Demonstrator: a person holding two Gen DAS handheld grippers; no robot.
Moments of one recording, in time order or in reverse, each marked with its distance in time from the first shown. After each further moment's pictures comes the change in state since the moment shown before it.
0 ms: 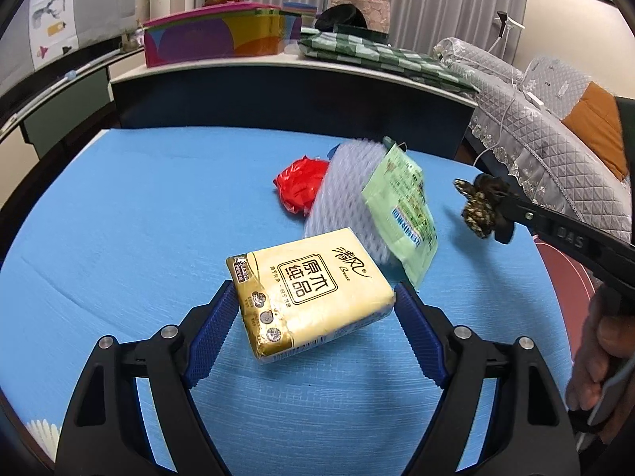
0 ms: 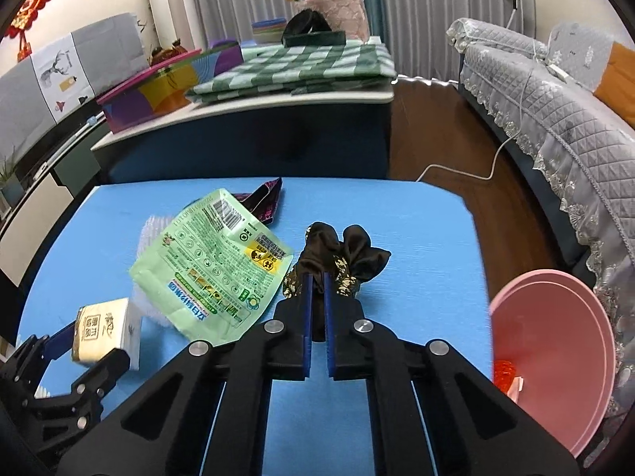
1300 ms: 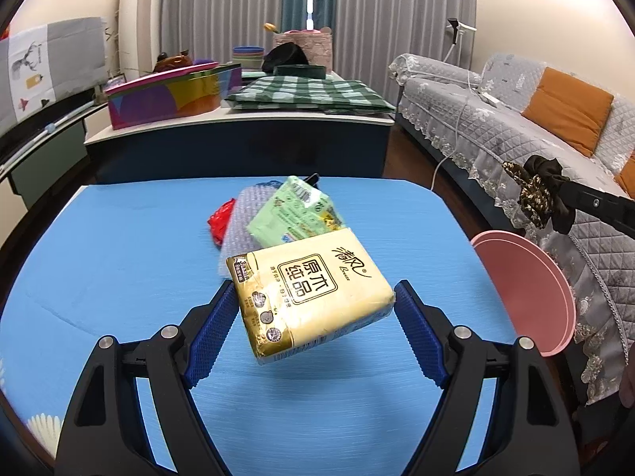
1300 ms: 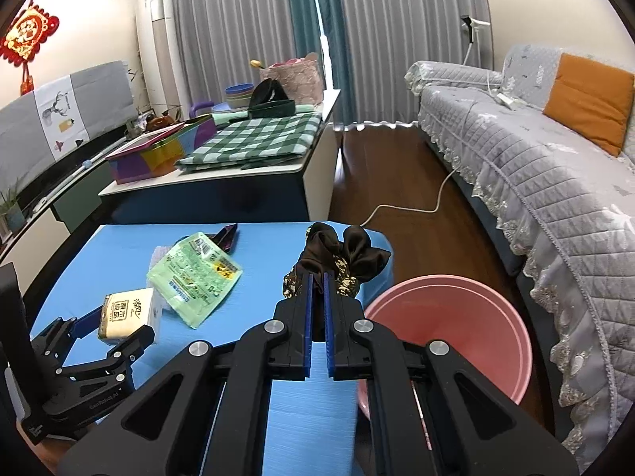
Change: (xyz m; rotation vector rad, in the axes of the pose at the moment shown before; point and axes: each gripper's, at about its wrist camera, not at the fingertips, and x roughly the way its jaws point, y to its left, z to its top) left arm -0.045 -0.071 -0.010 0.124 -0.124 -0.058; right arm -0.134 -0.073 -0.027 0.041 -0.180 -0.069
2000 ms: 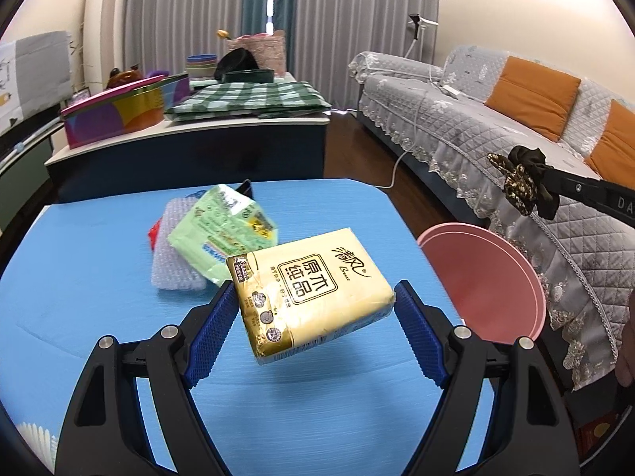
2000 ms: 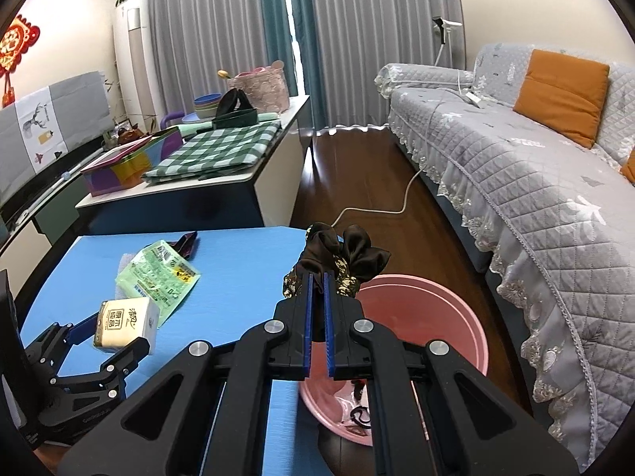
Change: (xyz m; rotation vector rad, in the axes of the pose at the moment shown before) left arm 0.001 -0.051 -0.001 0.070 -0.006 -0.109; right arm -0.019 -0.049 -0.001 0.040 -0.018 -0.081
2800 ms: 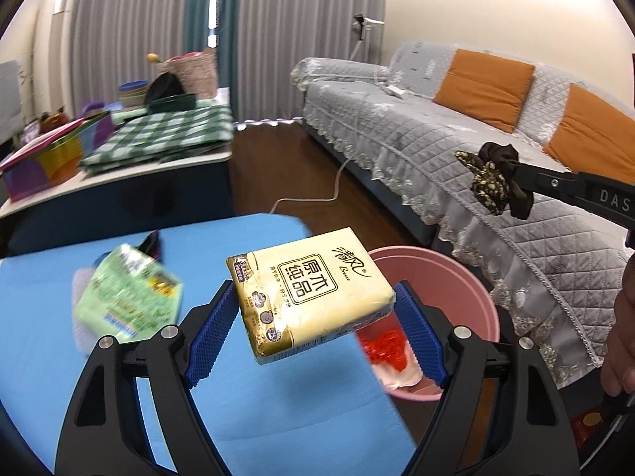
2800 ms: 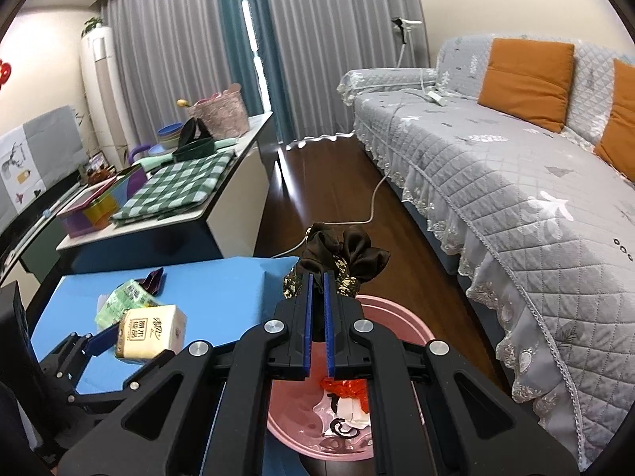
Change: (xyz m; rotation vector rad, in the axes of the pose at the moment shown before) left arm 0.021 -0.081 0.040 0.106 -0.028 -0.156; right arm -0.012 -0.063 0.027 0.115 -0.041 -0.069
